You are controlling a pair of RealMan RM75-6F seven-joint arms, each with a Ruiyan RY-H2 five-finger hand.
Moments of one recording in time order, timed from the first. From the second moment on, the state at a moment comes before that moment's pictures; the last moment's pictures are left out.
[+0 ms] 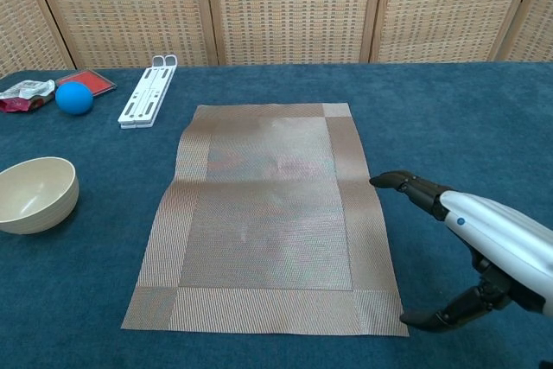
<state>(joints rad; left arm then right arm) -0.14 -1.14 0.00 -1.69 1.48 1.50 0.23 0.23 -1.72 -0.01 -1.62 -1.51 1.25 -0.20</state>
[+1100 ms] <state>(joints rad) -0.13 -1.15 -0.03 -1.68 1.45 1.46 0.23 0.20 -1.86 -0.03 -1.48 -1.47 1.26 -0.17</state>
